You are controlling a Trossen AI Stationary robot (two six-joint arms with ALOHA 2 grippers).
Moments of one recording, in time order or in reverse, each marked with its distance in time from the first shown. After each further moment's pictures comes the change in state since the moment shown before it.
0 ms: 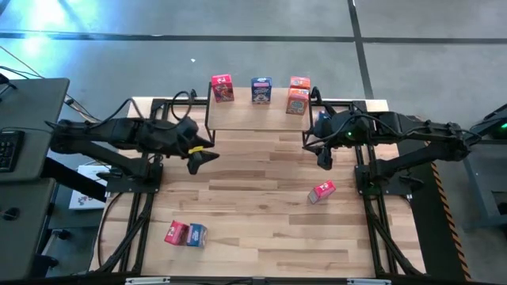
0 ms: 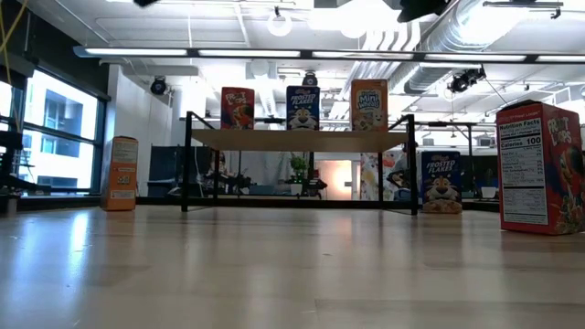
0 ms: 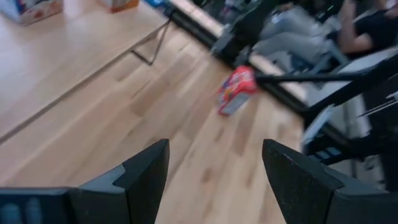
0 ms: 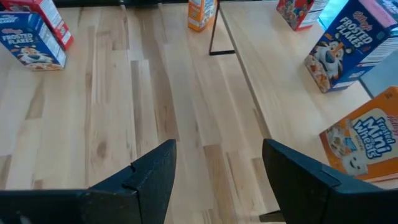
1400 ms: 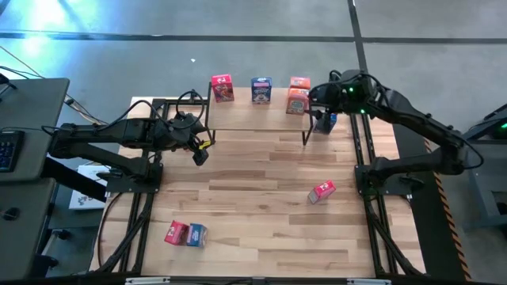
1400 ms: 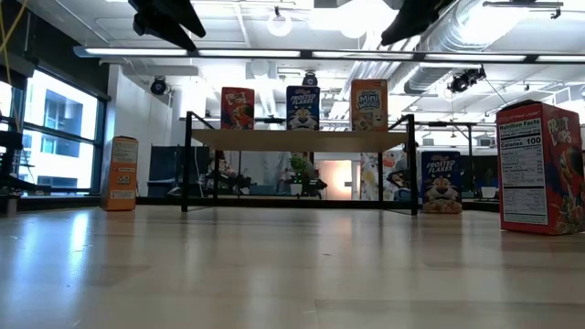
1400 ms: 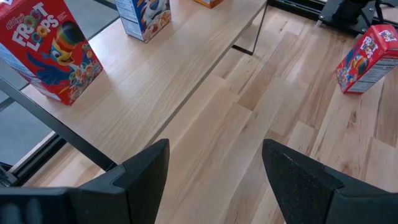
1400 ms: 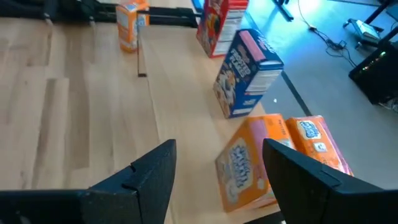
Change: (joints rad) left arm 0.132 0.000 -0.124 -0.072 -0.207 0.308; right arm -0.491 0.013 0.000 0.158 -0.260 -0.385
